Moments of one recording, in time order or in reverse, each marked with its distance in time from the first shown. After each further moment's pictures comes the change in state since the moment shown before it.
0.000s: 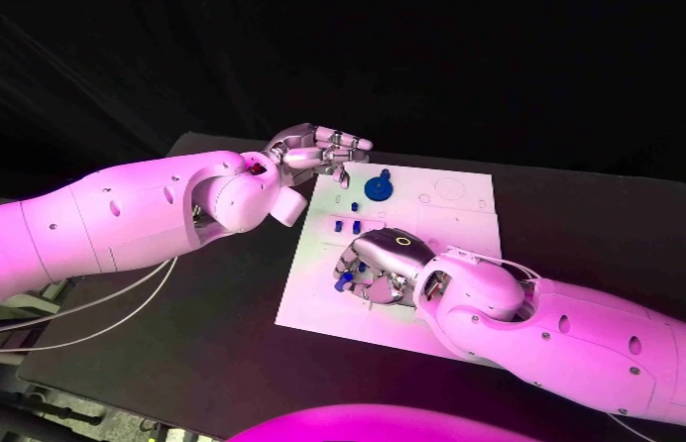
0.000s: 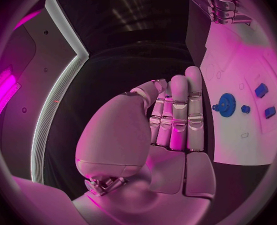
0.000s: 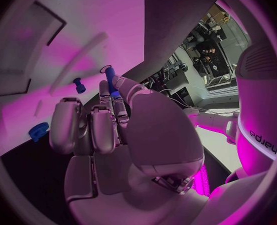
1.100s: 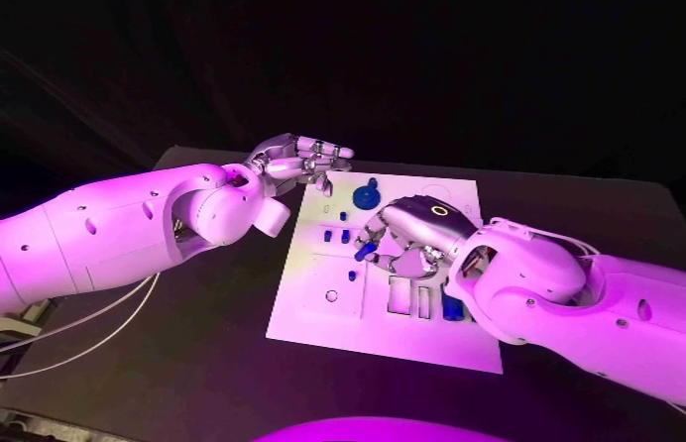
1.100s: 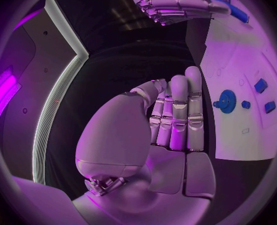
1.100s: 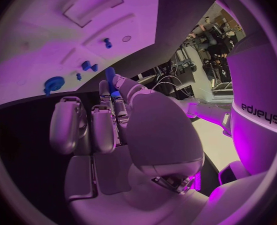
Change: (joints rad) left arm 0.000 -0.012 0.001 0.001 0.000 -0.005 0.003; left_hand 0.000 0.000 -0.004 0.004 0.000 0.004 -0.004 0.000 0.000 0.000 0.000 0.000 0.000 0.000 0.000 0.000 0.001 0.000 0.000 0.000 0.000 0.001; right arm 0.112 -0.161 0.019 0.161 0.003 -0.039 -0.027; right_hand 0.000 0.000 -0.004 0.004 -0.005 0.003 -0.004 -0.001 -0.001 -0.003 -0.003 0.004 0.001 0.000 0.000 0.000 -0.003 0.000 0.000 0.000 0.000 0.000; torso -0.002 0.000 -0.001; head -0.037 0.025
